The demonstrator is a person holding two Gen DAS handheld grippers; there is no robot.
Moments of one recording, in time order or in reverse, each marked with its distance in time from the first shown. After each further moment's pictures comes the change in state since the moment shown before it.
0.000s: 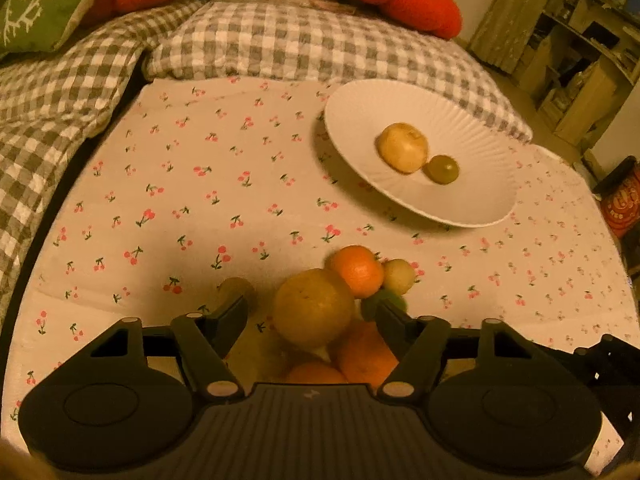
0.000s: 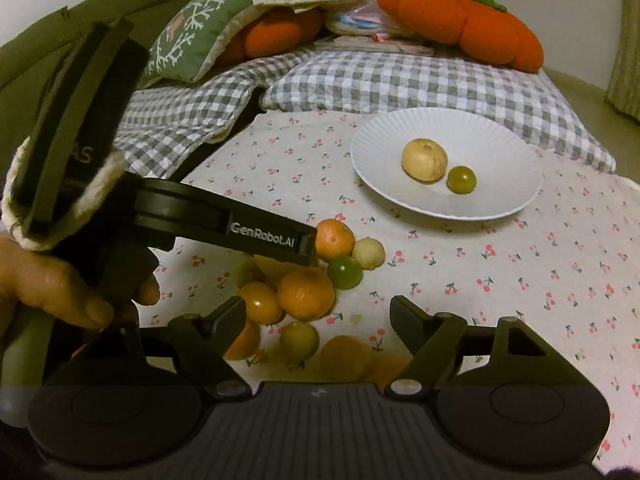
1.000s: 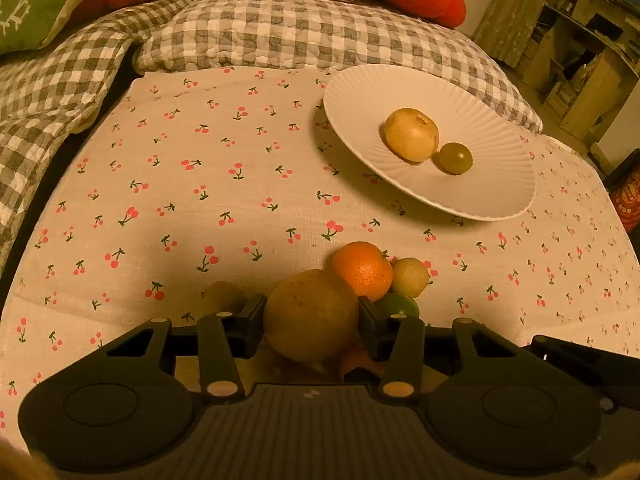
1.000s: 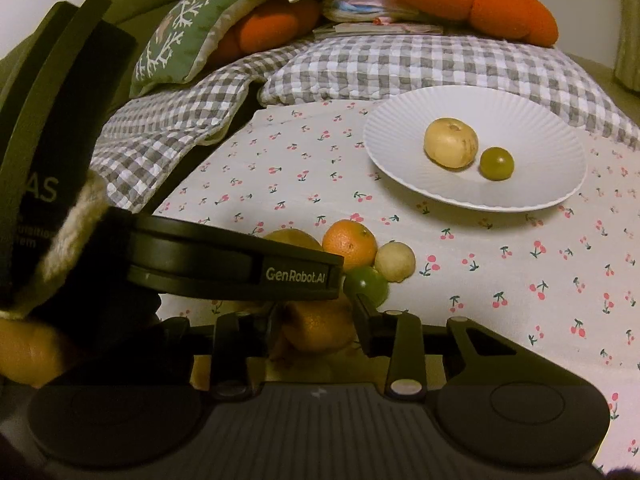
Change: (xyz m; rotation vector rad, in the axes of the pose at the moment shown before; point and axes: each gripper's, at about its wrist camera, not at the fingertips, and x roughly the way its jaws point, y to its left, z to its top) left arm 0.021 -0.004 0.000 0.022 -0.002 0.008; right arm 0.038 -0.003 0.007 0.088 0.006 0.070
